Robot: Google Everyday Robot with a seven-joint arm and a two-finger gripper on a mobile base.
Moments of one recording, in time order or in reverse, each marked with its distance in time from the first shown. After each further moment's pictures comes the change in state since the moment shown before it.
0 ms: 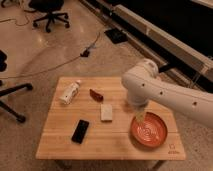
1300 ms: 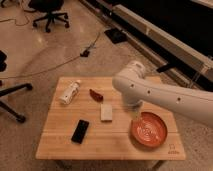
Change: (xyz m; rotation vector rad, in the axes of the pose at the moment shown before) arm -0.001 0.004 0.026 -0.081 0.064 0.016
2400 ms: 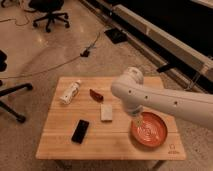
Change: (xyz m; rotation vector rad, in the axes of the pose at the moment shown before) arm -0.012 0.011 0.013 -0.048 0.045 -0.006
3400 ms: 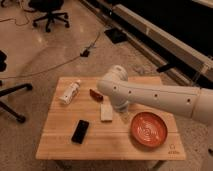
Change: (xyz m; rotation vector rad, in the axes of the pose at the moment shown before) arm -0.048 -0.033 0.001 -0.023 -0.009 -0.069
